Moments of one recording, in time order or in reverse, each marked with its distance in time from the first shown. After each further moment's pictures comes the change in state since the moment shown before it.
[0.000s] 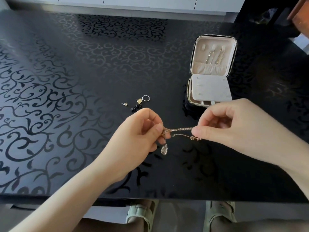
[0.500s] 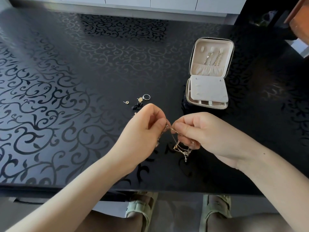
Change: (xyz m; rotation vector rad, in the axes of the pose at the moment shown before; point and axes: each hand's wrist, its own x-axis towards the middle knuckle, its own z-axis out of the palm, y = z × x) left_hand 0.002 -0.003 0.011 0.039 0.064 0.050; right_hand 0.010 -0.005 0.037 0.478 -0.278 0.124
